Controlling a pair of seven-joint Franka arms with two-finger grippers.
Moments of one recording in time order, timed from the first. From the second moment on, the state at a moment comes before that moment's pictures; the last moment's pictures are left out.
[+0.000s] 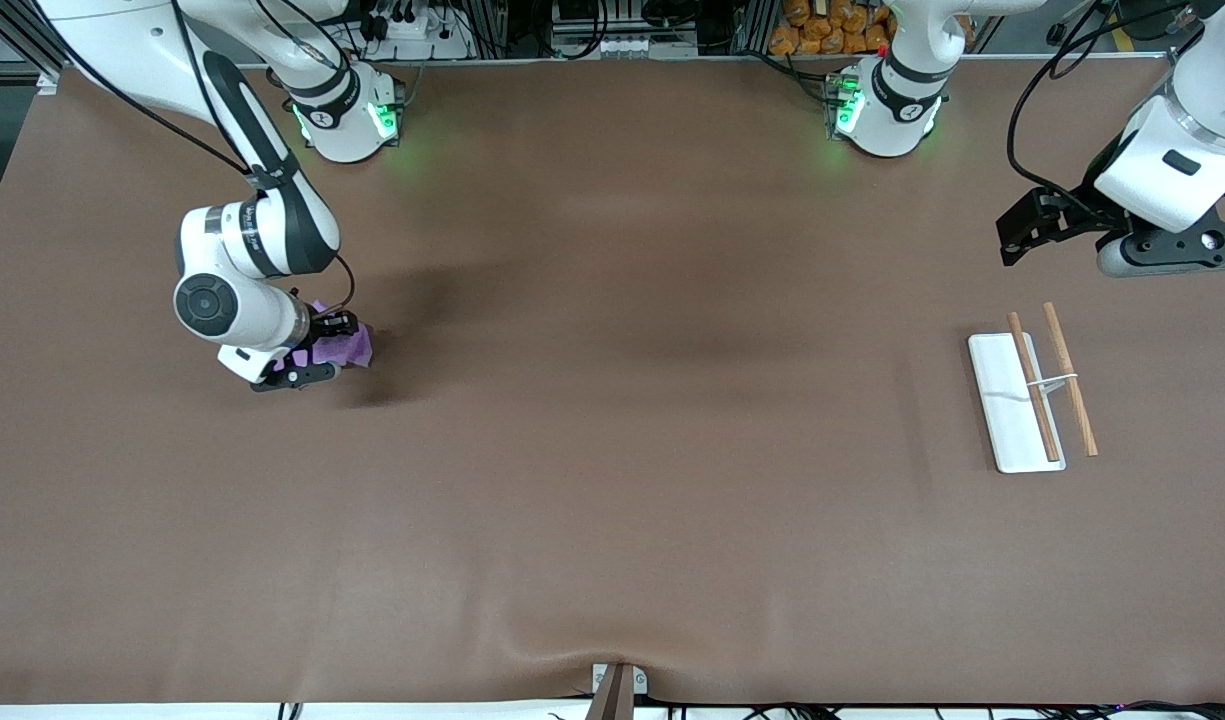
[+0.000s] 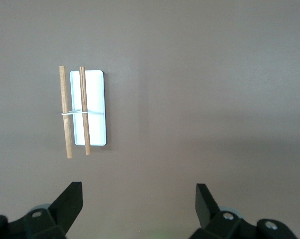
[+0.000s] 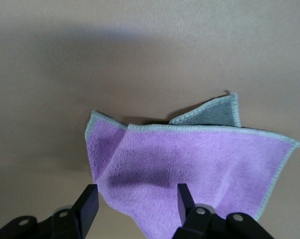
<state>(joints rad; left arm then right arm) -0.06 0.00 -0.13 -1.53 0.05 1.53 -0.22 0.04 0.29 0.07 -2.28 -0.07 2.27 -0.03</state>
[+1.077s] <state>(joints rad) -0.06 0.01 -0.14 -1.53 0.04 1.53 -0.22 0.05 0.32 0.07 -2.30 -0.07 2.31 -0.03</state>
